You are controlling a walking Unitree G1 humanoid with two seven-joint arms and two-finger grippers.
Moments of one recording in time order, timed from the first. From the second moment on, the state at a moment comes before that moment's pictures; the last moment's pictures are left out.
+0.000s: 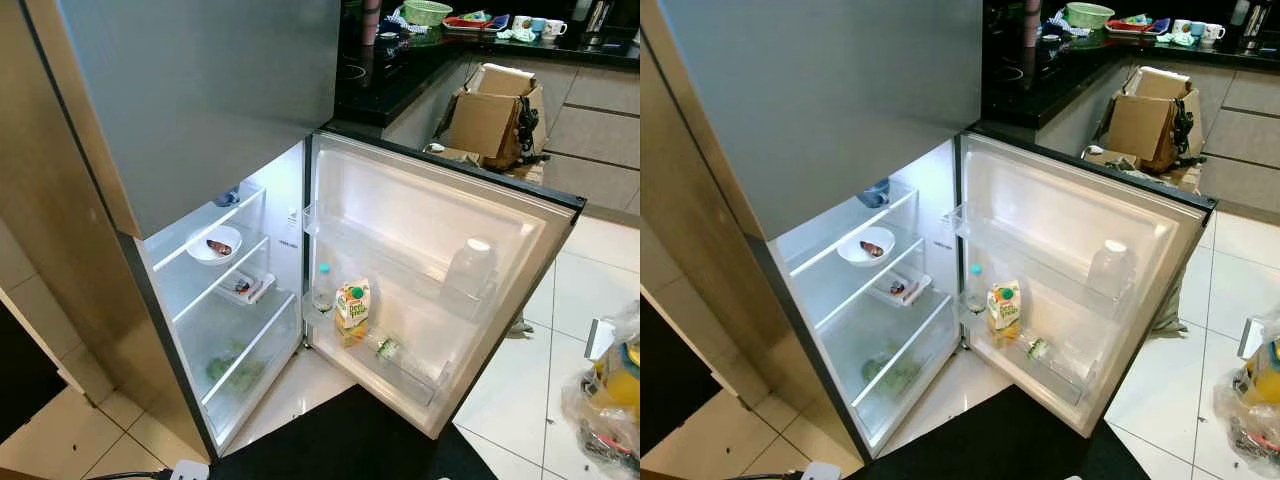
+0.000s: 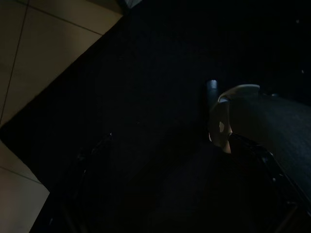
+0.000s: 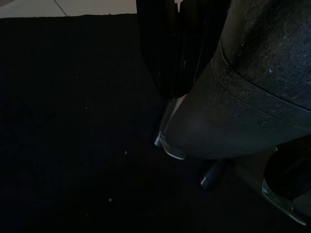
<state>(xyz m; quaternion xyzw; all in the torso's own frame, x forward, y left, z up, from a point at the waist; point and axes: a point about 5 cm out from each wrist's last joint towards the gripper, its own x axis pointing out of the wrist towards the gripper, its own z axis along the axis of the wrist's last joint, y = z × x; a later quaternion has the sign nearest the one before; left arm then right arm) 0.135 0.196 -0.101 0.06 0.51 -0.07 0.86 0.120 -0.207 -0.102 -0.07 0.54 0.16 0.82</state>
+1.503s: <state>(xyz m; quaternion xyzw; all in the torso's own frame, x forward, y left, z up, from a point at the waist) 0.130 0.190 -0.104 0.07 0.52 -0.08 0.85 0.119 -0.208 -0.102 -0.06 0.54 0.16 0.83</state>
